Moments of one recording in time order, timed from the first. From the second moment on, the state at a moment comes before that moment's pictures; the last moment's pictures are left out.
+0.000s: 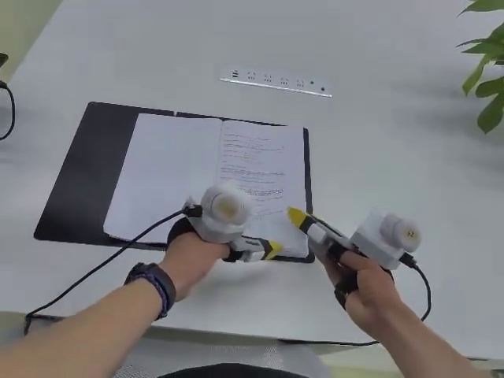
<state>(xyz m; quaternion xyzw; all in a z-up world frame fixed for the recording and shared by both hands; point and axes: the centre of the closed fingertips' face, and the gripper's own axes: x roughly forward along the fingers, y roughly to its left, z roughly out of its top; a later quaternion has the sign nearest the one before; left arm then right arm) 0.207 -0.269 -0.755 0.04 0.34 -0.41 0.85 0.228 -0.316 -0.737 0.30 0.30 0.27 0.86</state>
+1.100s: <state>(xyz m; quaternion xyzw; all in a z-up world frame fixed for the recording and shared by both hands) 0.186 -0.156 -0.674 0.05 0.28 -0.36 0.89 0.231 -0.260 -0.687 0.33 0.23 0.27 0.87</state>
